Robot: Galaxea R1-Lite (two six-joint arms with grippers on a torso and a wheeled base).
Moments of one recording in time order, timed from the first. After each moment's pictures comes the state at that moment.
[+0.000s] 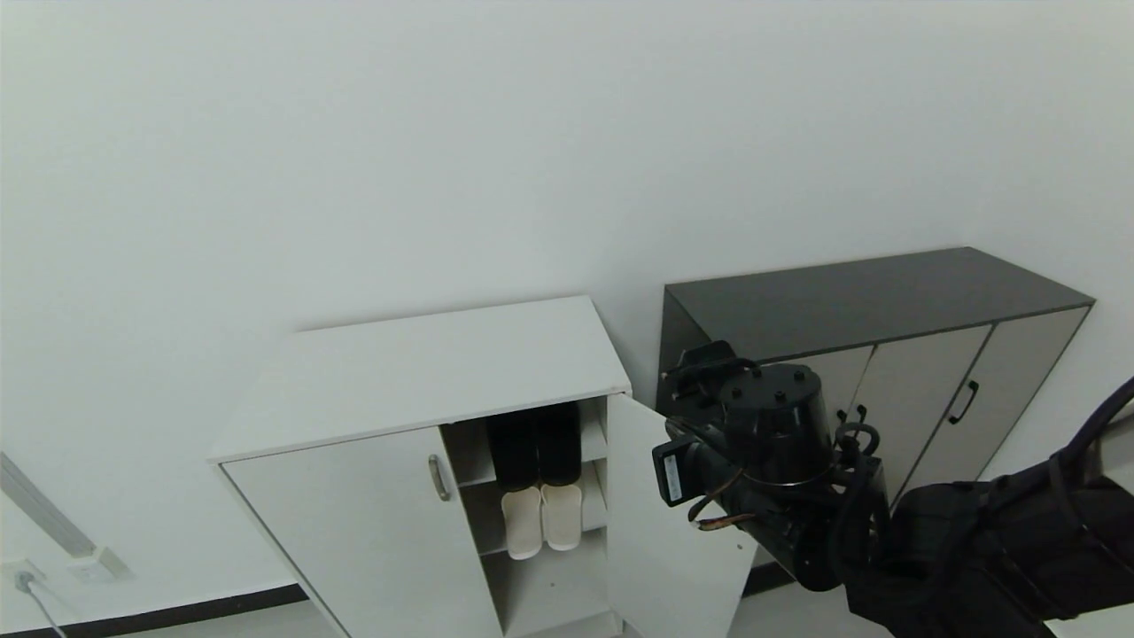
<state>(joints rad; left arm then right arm) 0.00 0.00 0.00 0.00 0.08 -0.11 0.84 1.92 -0.88 -0.72 -0.47 0.09</state>
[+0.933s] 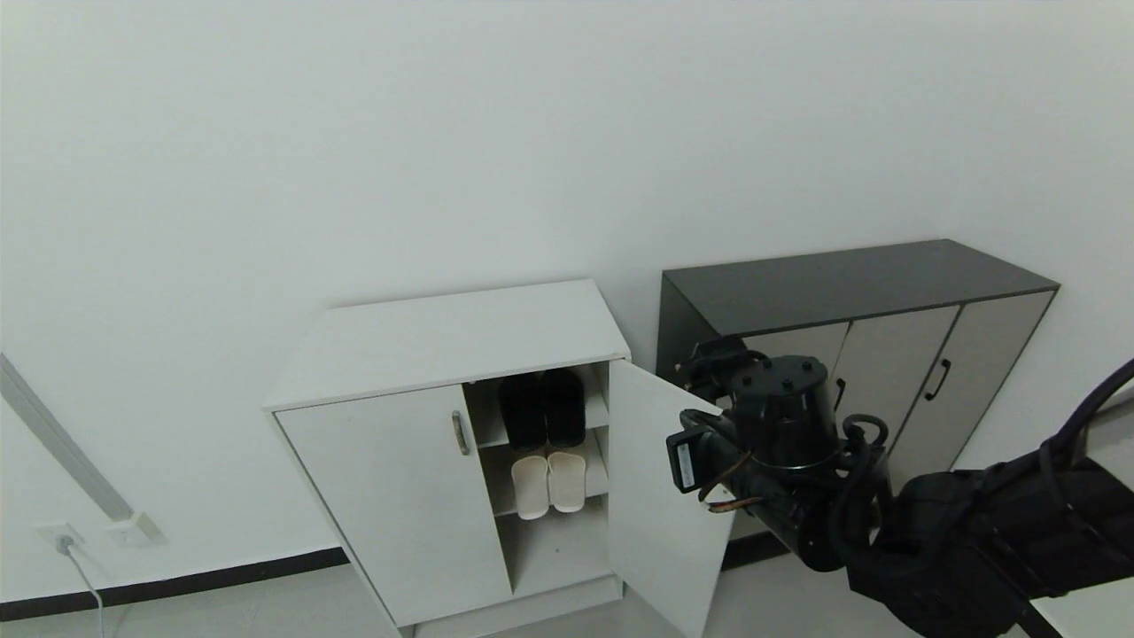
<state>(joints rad) 0.00 0.00 0.00 0.00 0.08 -0.11 0.78 1.93 -0.88 -0.73 -0.47 0.08</state>
